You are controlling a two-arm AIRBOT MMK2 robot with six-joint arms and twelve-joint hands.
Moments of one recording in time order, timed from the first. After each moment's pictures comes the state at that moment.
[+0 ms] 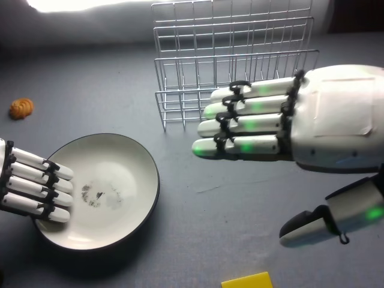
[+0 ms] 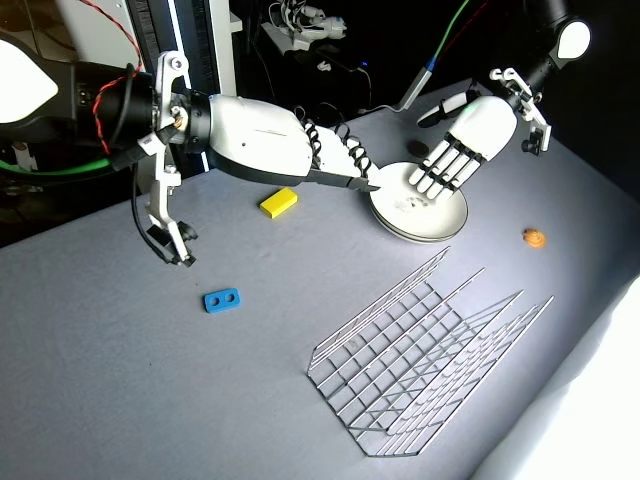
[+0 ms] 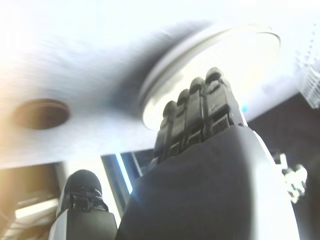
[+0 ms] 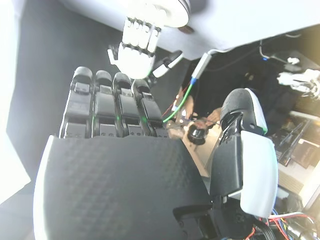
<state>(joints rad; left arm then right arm) 0.94 -1.00 1.73 1.50 -1.26 0.10 -0.52 -0.80 0.80 -0.97 0.42 -0.37</state>
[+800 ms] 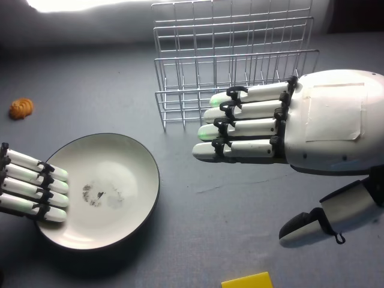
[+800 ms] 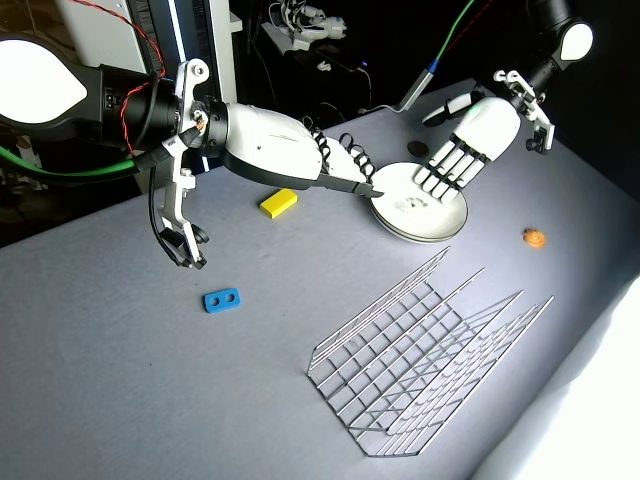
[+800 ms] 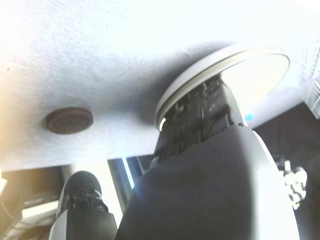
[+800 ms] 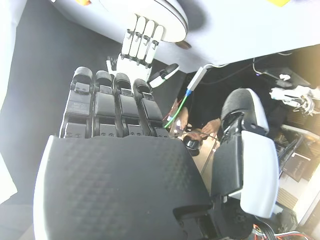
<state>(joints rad) 0.98 -1.03 1.78 1.48 -1.27 0.12 -0.52 -0.83 0.80 -0.97 0.37 -0.43</state>
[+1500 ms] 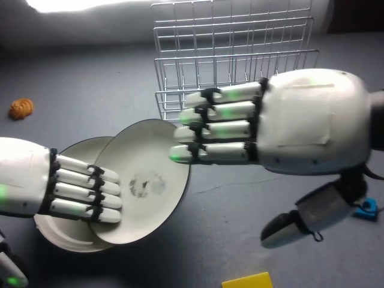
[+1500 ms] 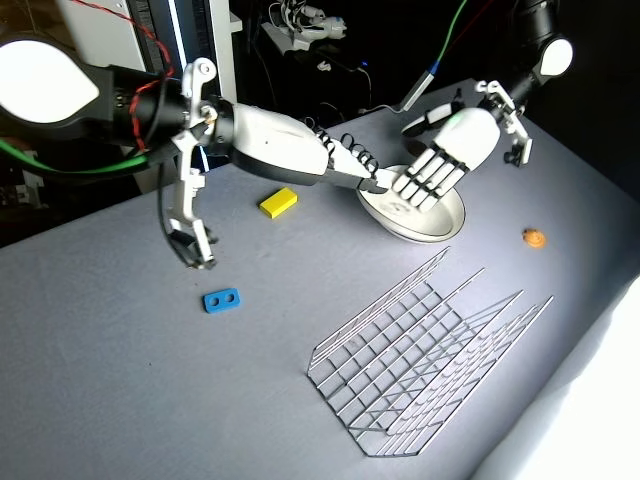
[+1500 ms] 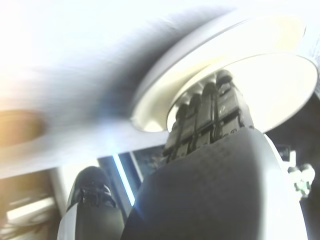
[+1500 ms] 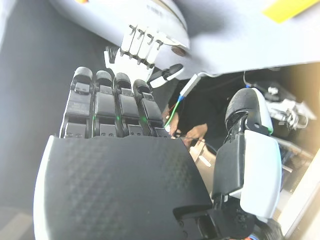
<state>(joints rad) 0.97 -1.07 1.70 1.46 -1.23 0.12 -0.48 -0.91 0.82 -0.97 0.33 -0.51</state>
